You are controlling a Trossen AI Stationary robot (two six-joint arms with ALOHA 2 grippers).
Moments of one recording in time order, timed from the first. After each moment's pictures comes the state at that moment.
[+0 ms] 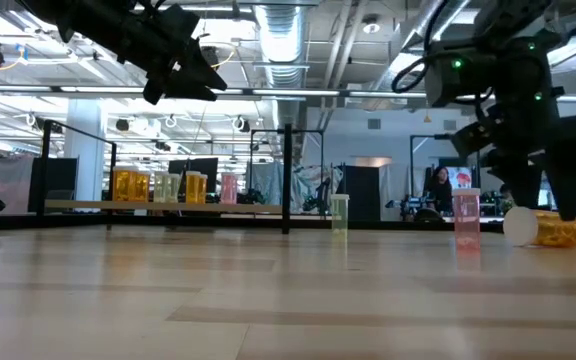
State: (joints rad) left arm 0.25 0.98 0.61 0.04 -0.28 -0.25; right arm -0.06 1.40 0.75 -1.01 -0.02 0.13
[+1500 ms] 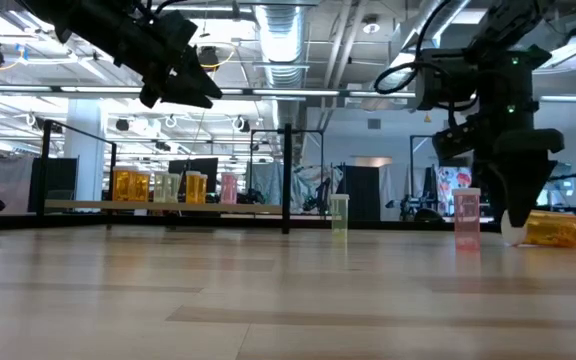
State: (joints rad) left arm 0.25 0.98 0.61 -0.02 -0.28 -0.23; right arm -0.15 1.40 0.72 -0.84 0.00 0.21
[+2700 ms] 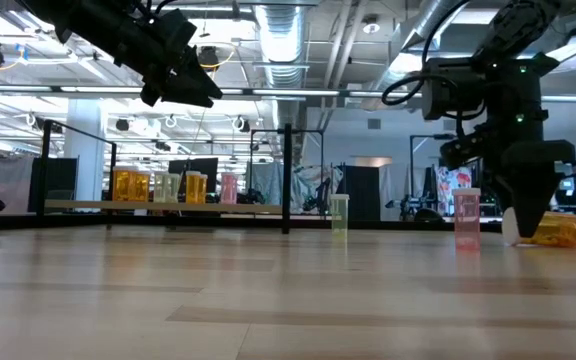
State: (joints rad) left arm 0.25 0.98 0.61 -0.02 -0.28 -0.19; right arm -0.15 1.40 0.66 -0.80 0.00 0.24
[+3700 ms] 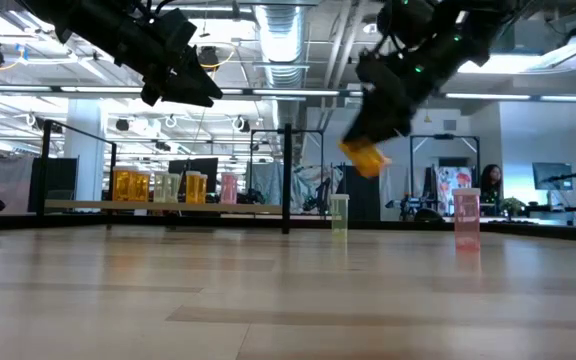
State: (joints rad) left arm 0.25 0.98 0.61 -0.02 -0.28 -0.19; right arm -0.22 1.40 0.83 -0.15 0.09 0.17
